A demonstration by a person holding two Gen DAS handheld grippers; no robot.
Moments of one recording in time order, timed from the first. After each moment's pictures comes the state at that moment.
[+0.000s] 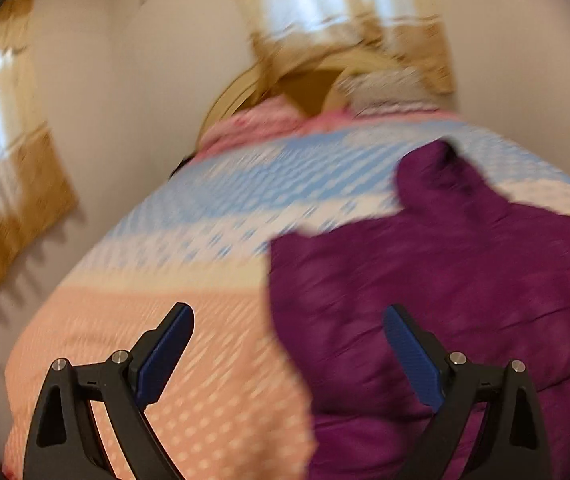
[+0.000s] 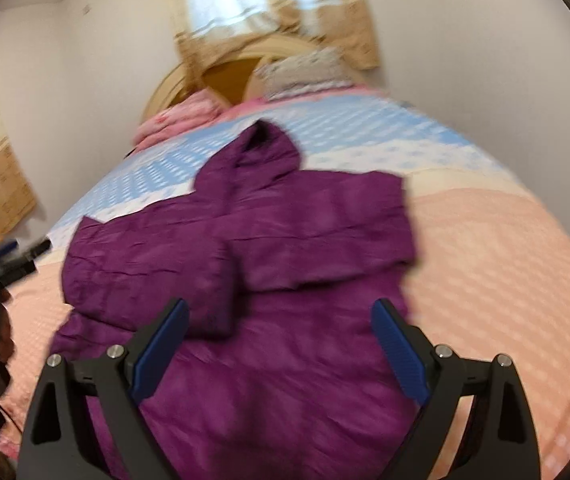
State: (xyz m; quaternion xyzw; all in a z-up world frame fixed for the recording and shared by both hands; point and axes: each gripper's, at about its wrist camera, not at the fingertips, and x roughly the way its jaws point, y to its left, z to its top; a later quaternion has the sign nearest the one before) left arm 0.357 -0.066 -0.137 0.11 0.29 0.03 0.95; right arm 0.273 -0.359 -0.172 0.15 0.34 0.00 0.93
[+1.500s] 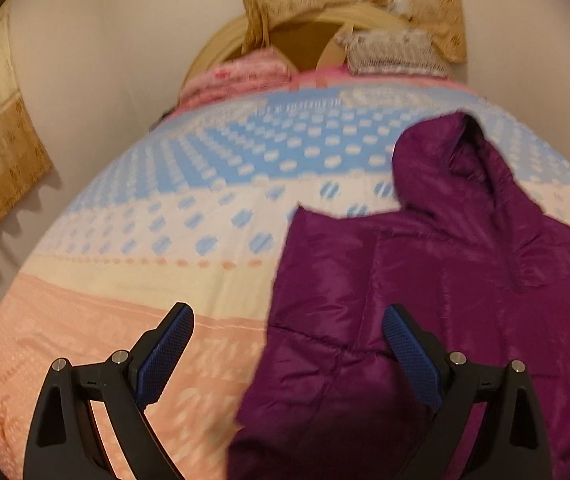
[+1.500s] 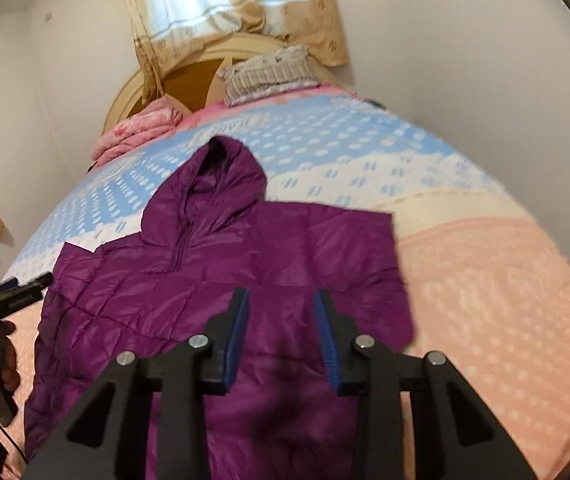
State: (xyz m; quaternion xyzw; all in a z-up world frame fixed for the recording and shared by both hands) left arm 0.495 -0.129 -0.173 0.08 0.38 0.01 0.92; right arm 0.335 -0.404 -0.170 0.17 0.34 -0.09 0.92
